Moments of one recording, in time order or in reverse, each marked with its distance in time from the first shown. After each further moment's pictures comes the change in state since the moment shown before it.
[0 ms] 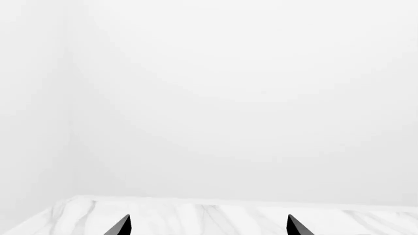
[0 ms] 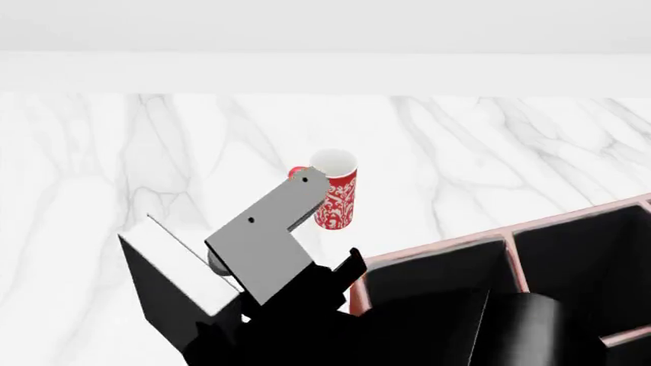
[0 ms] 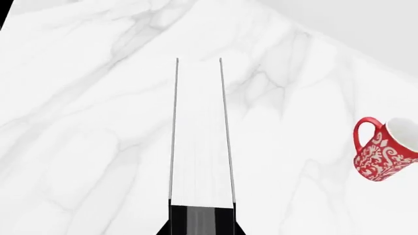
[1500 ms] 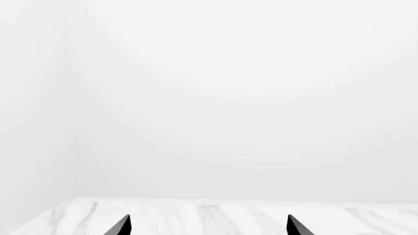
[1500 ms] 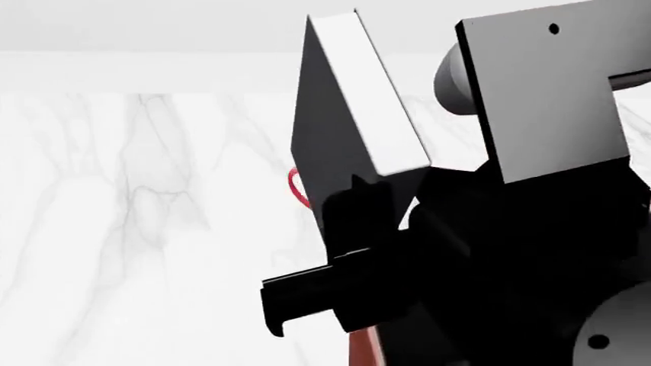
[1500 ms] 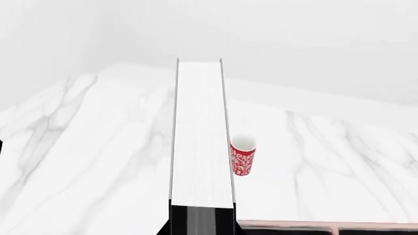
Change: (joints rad) left arm 0.005 -0.013 0.025 -0.008 0.011 0.021 -0.015; right arm 0.371 0.351 0.165 -0.223 1.122 -0.296 1.077
